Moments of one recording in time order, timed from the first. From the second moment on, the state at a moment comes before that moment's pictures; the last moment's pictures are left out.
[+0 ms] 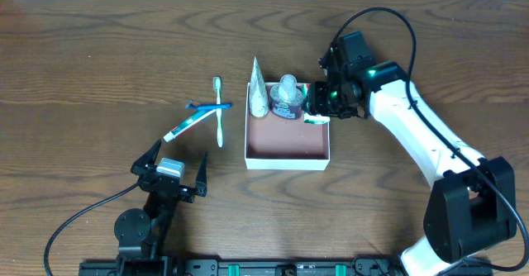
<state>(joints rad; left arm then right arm) -0.01 0.01 0.02 -0.10 0.25 0.12 0.36 1.77 1.35 -0.80 -0.26 0.43</state>
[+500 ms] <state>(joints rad) -0.01 0.01 0.02 -0.10 0.25 0.12 0.38 1.77 1.35 -0.76 -0.13 0.49</state>
